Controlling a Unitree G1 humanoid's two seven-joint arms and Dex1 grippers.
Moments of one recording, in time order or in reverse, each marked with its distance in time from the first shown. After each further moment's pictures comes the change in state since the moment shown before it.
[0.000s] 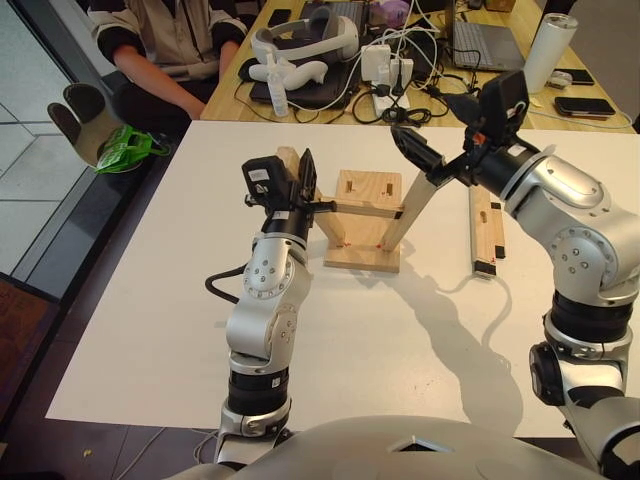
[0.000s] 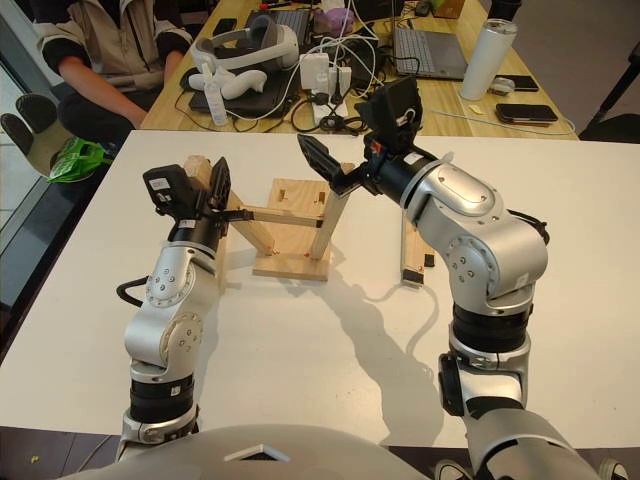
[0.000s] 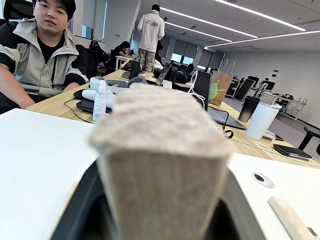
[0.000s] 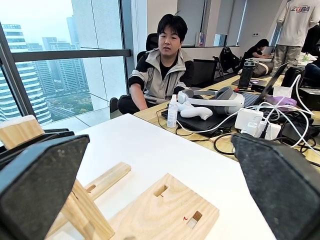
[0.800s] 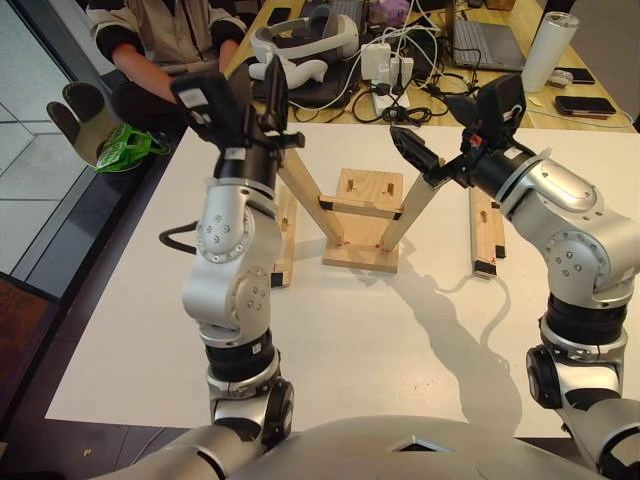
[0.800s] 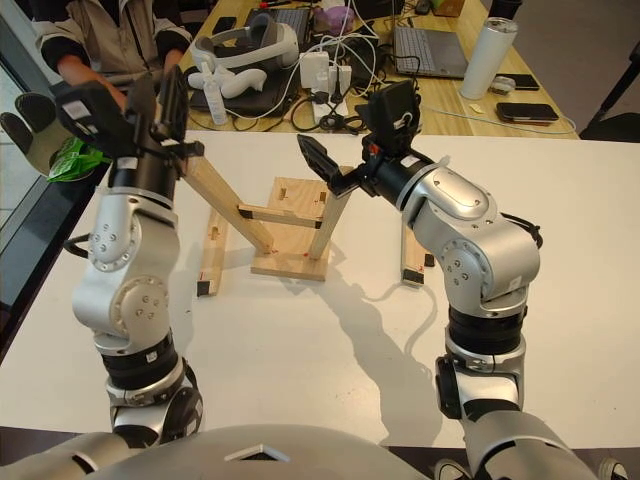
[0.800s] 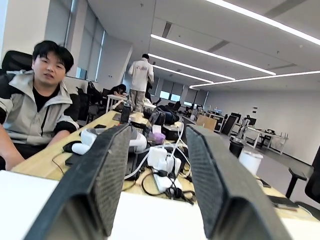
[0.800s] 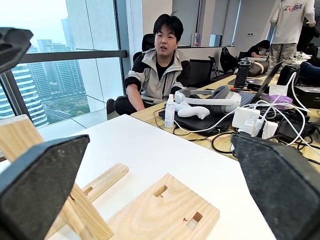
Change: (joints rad) left arm -0.288 0.064 0.203 -0.122 -0.098 0.129 -0.047; right arm 0.015 0.017 0.004 0.002 -0.008 -0.026 -0.029
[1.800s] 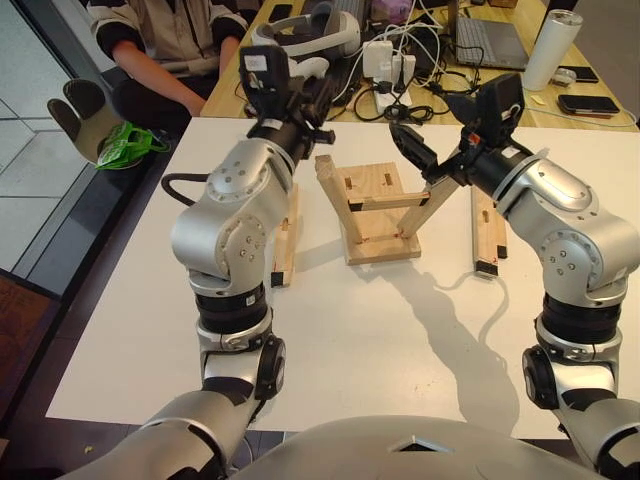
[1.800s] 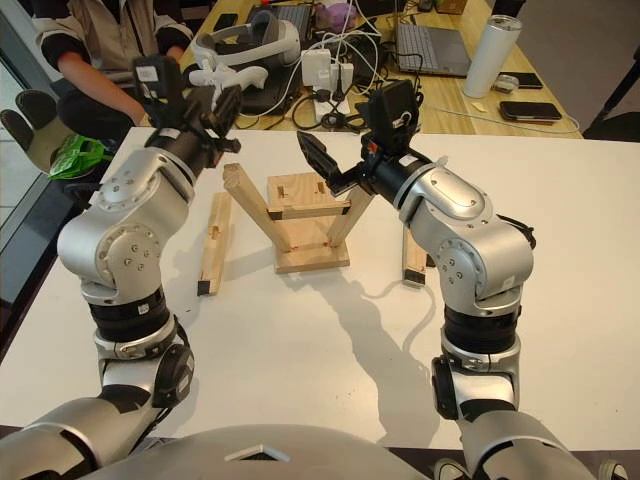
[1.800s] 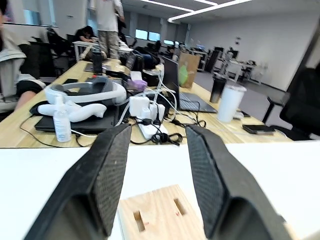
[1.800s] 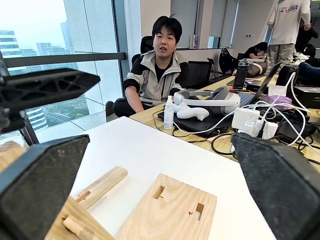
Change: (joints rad) left arm -0.223 0.054 0.029 0.172 -0.066 0.357 -0.050; right arm -0.001 0.021 0.003 0.018 -0.027 -0.025 -0.001
